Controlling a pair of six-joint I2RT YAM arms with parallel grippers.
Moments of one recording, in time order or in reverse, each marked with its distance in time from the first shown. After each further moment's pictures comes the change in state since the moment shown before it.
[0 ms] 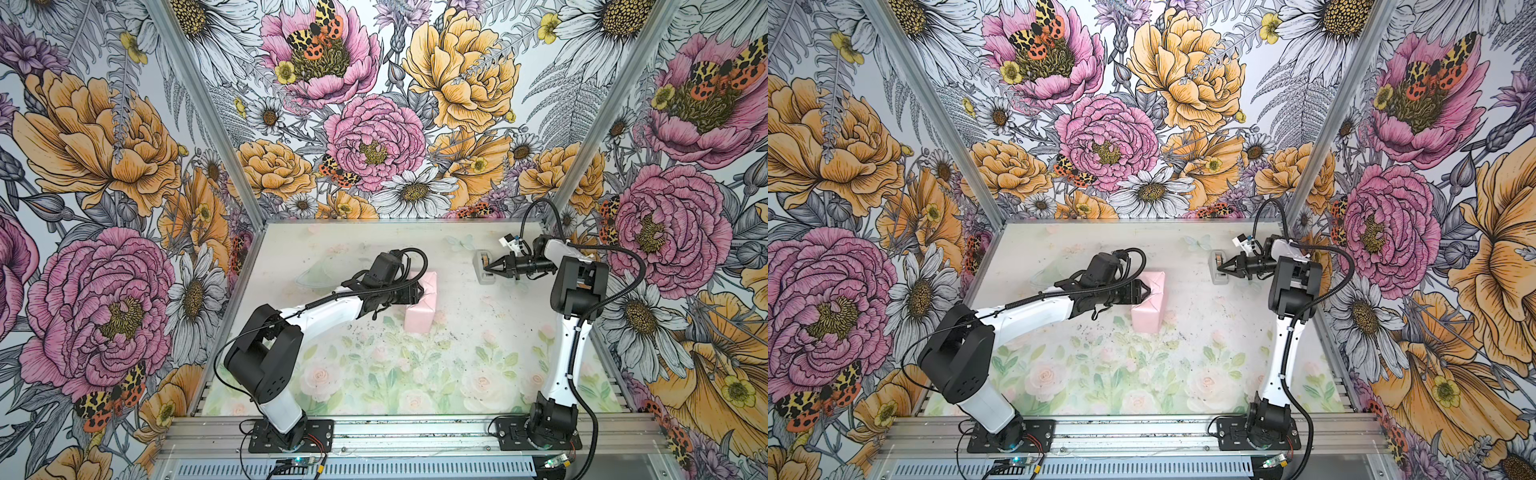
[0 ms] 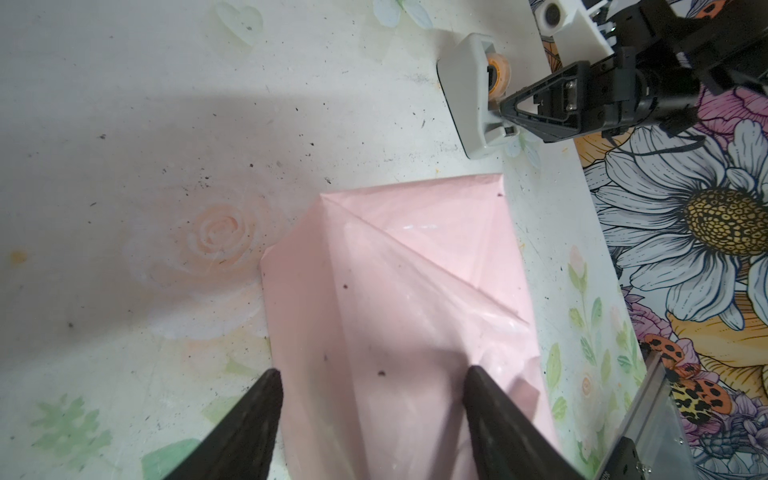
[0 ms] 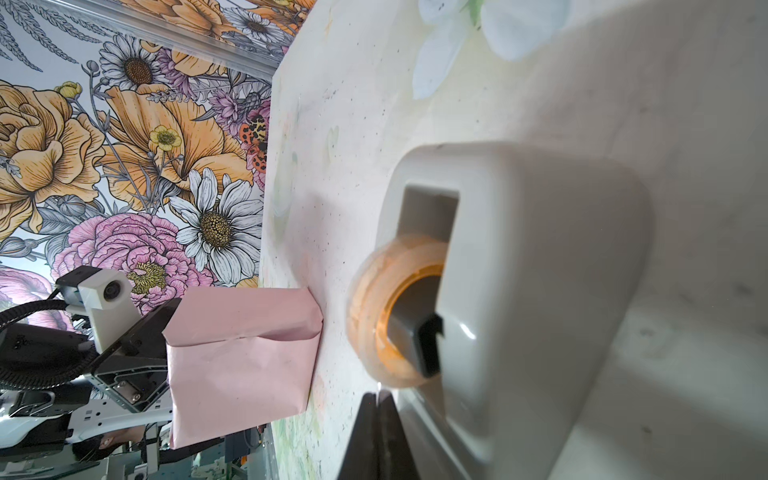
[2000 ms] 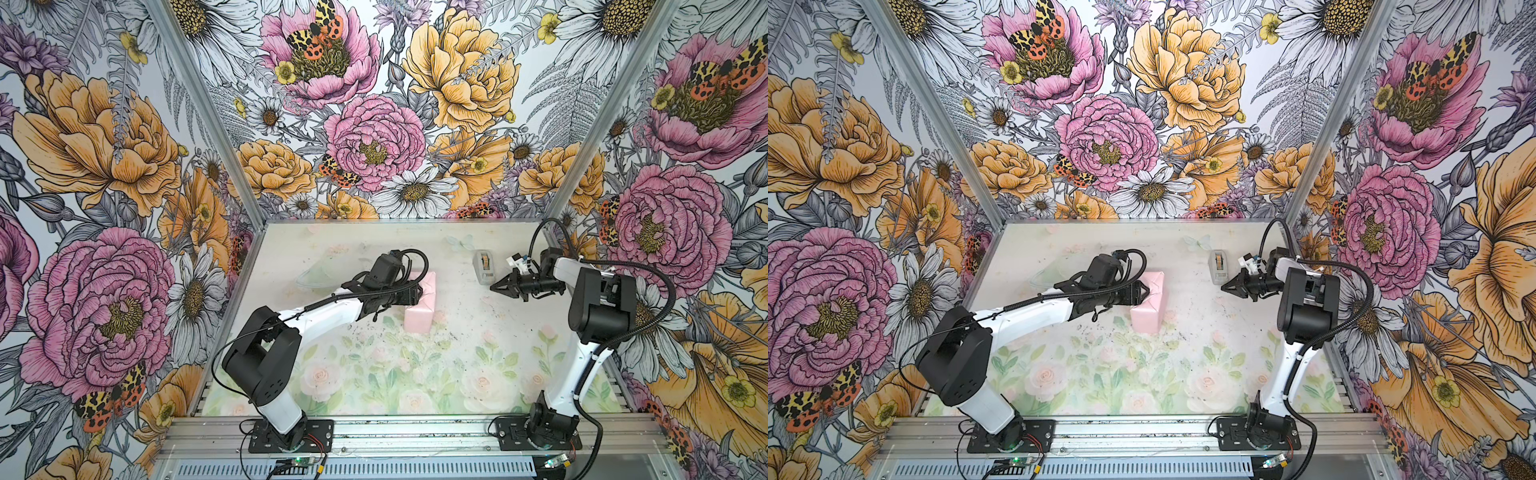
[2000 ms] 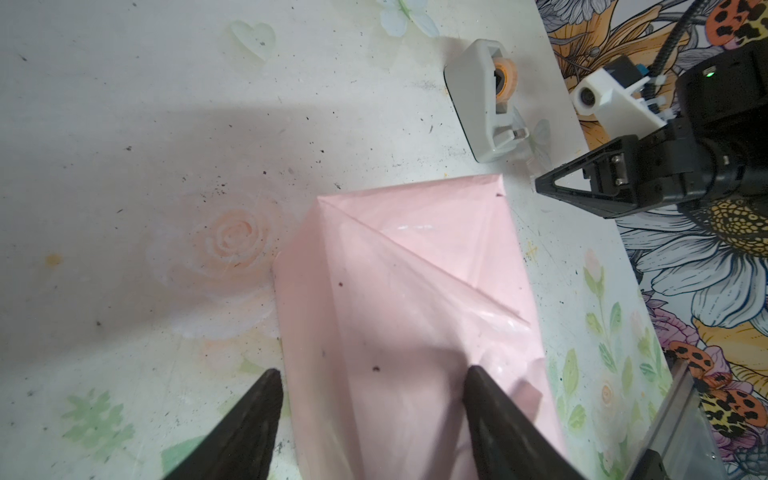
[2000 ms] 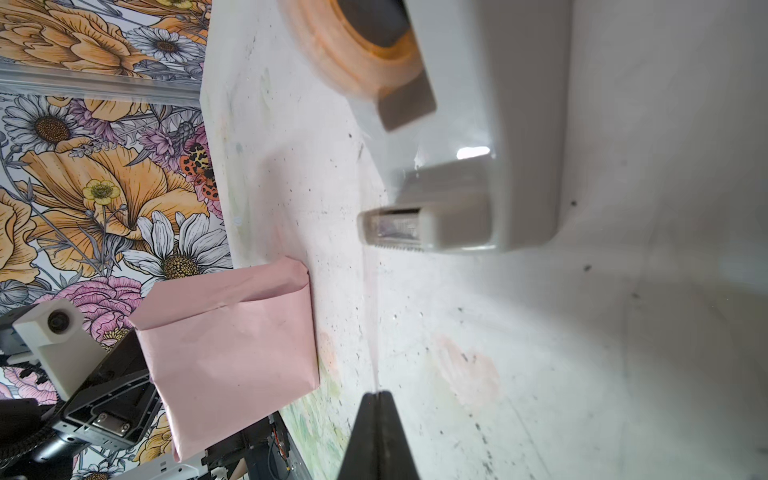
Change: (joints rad) left arm -0.019 -0.015 -0.010 -0.001 -0.051 0.016; right arm -0.008 -0.427 -0.609 0.364 0.191 0.404
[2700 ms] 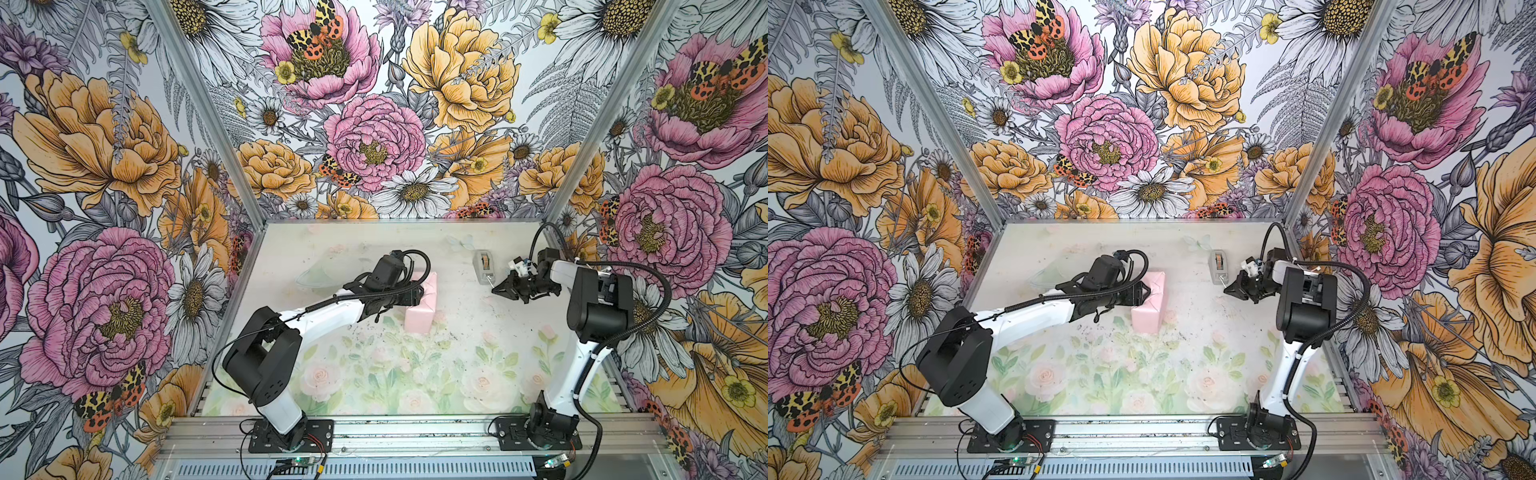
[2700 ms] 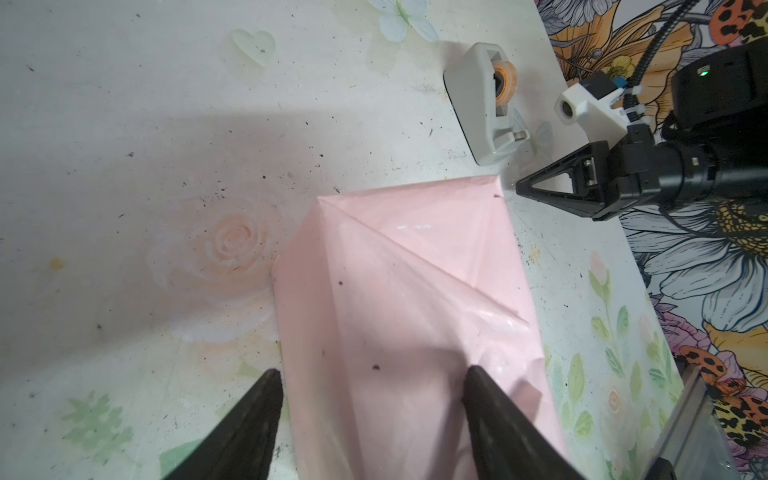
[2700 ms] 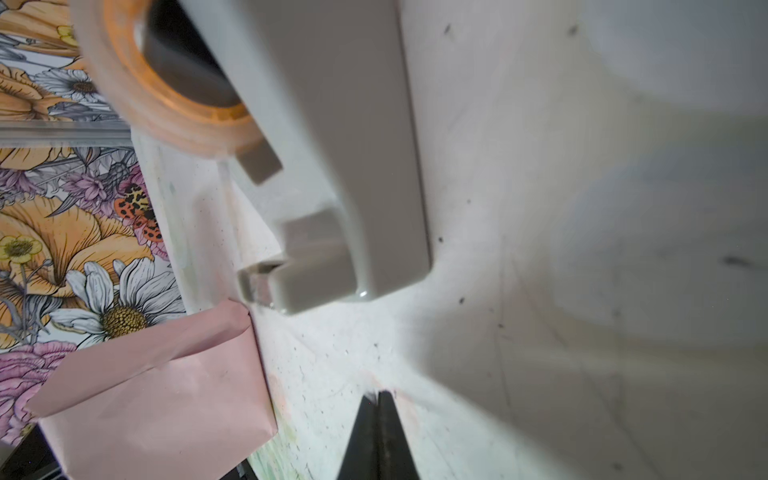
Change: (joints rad) left arm -0.018 0.000 0.000 0.007 -0.031 0.000; right arm 0.008 0.011 -0.031 0.132 0.165 0.142
